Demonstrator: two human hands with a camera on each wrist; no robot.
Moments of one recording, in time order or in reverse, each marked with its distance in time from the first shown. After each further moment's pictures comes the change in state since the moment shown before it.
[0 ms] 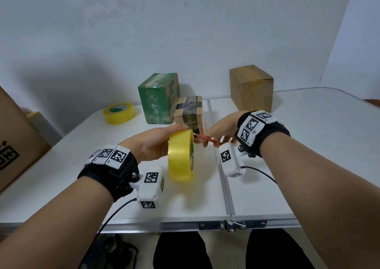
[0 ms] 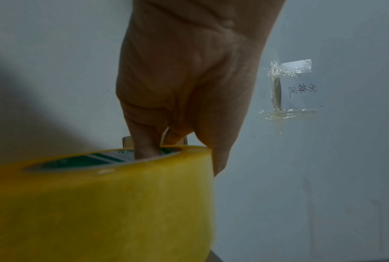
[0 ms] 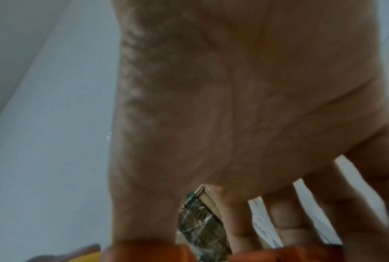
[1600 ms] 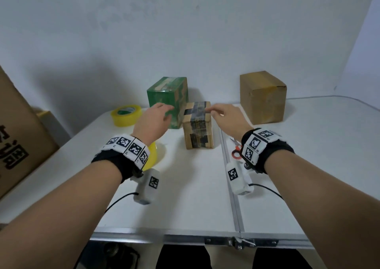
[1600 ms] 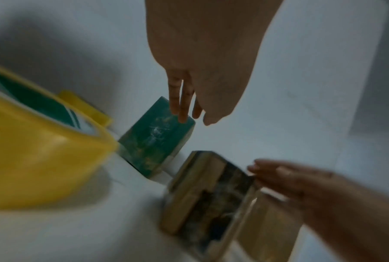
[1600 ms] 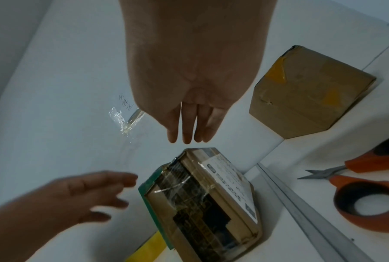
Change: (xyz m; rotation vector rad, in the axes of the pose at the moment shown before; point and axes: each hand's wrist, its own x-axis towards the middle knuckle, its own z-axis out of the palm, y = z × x) left_hand 0.065 0.013 -0.068 1.214 0.702 0.679; right_hand 0.046 0.012 -0.004 0.277 0.953 -0.481
